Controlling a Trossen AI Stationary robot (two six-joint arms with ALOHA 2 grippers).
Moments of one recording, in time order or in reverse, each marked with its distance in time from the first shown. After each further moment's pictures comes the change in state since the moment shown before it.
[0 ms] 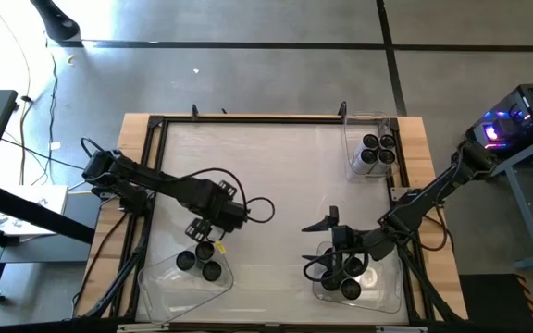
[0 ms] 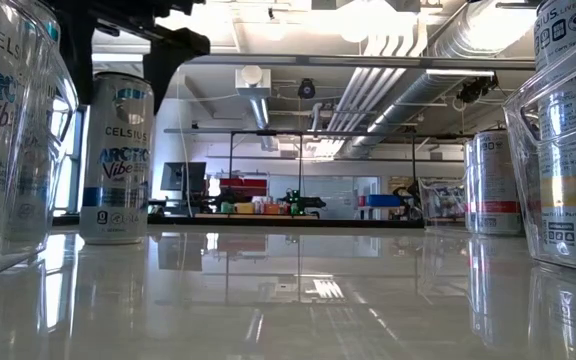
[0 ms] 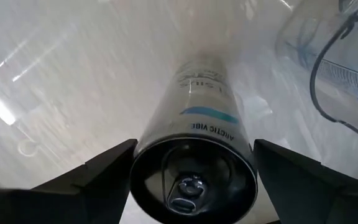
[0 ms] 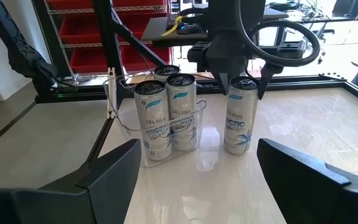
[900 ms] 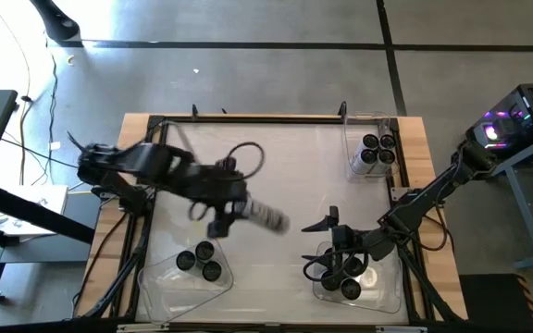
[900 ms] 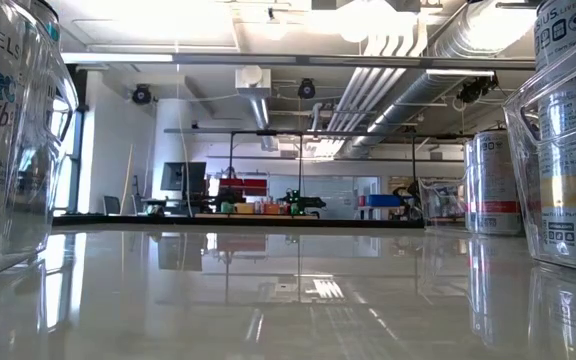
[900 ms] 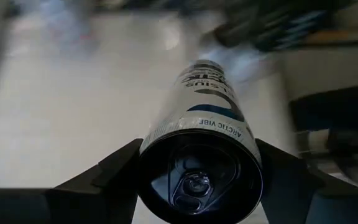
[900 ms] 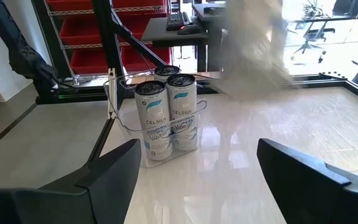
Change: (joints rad) left arm -0.037 -0.038 0.607 0.127 0.002 -0.505; right arm 0.001 0.000 0.000 0.000 0.000 0.008
